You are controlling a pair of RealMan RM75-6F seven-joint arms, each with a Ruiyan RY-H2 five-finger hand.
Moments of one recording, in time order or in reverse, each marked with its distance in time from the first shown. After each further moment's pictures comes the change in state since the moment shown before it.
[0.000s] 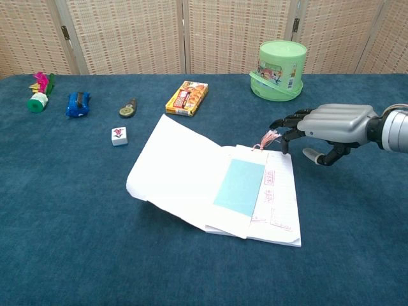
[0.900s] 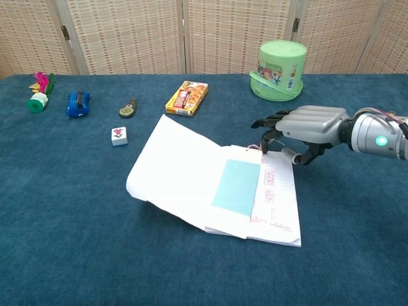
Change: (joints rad) left arm 0.003 -0.003 0.002 0.017 -0.016 -0.009 -0.012; right arm 0.025 -0.095 0.064 0.068 -0.002 -0.047 -0.008
